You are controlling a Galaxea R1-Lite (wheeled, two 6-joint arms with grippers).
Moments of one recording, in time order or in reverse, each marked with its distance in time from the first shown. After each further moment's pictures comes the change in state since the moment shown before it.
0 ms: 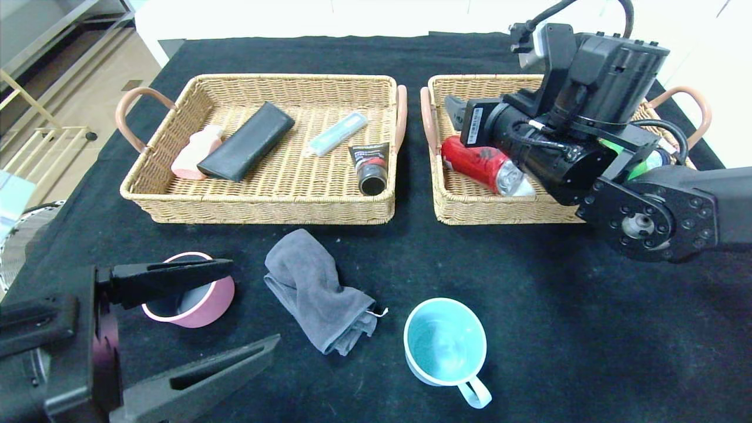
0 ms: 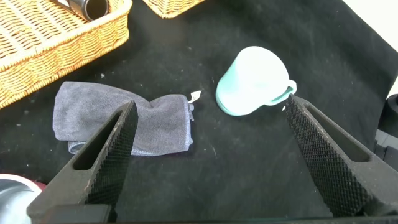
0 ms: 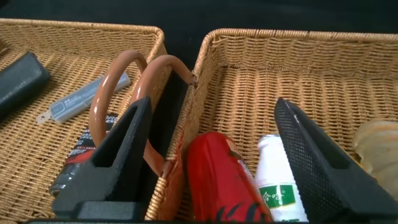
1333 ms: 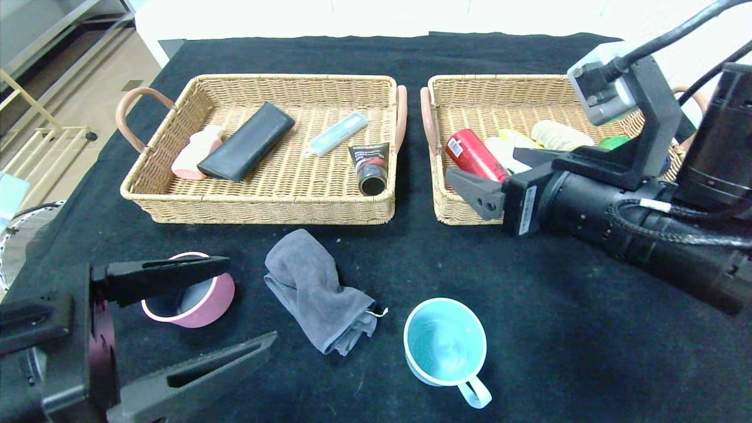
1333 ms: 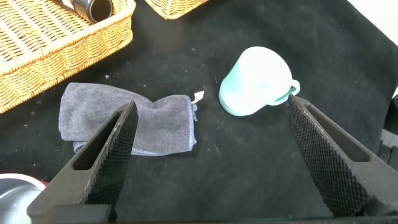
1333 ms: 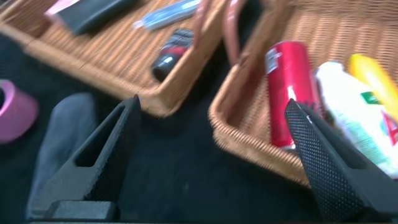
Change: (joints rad) left arm 0.007 -0.005 0.000 0.000 0.006 0.013; right arm 0.147 -0.371 0.472 0.099 0.111 -0.022
